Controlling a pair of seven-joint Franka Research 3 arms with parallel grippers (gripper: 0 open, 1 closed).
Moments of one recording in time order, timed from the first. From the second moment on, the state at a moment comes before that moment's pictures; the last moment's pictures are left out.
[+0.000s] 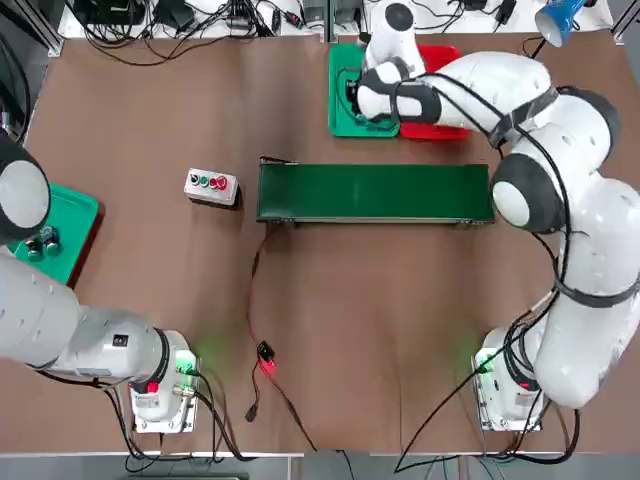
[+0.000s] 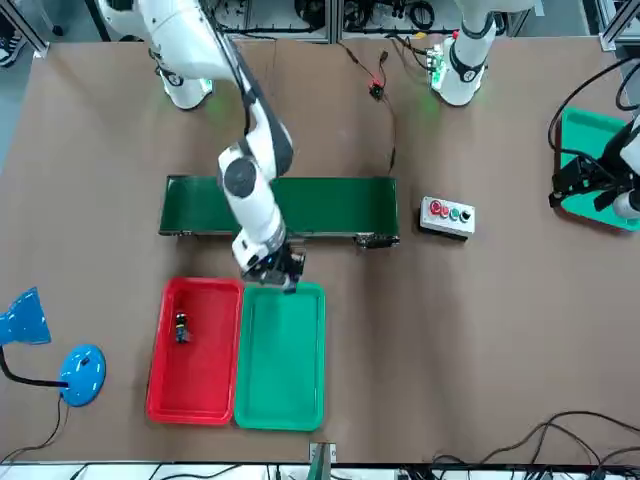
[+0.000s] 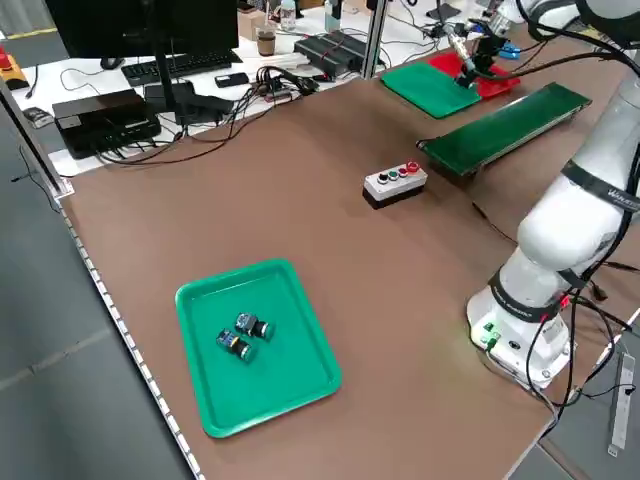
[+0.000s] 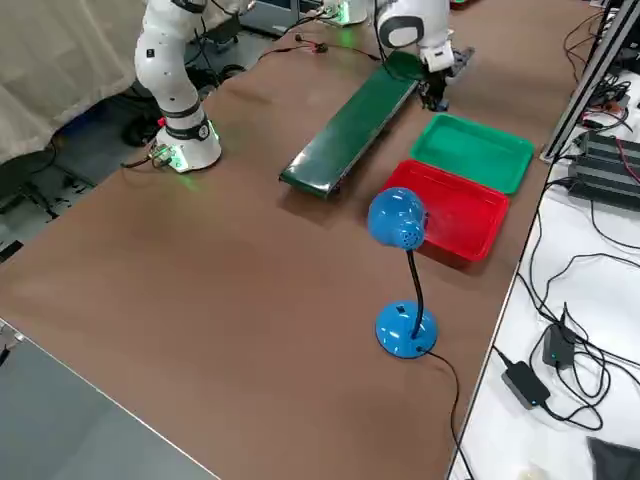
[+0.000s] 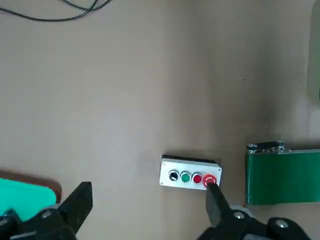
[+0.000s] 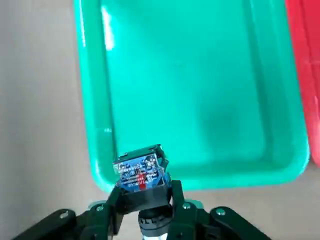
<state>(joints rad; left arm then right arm) -0.08 0.07 0.07 -1.53 -0.05 1.65 0.06 0.68 0.65 -0.13 -1.59 0.17 2.51 0.64</state>
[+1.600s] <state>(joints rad) -0.07 0.07 0.07 -1.52 -0.05 1.65 0.06 0.56 0.87 -0.13 -1.46 0.06 2.60 0.53</state>
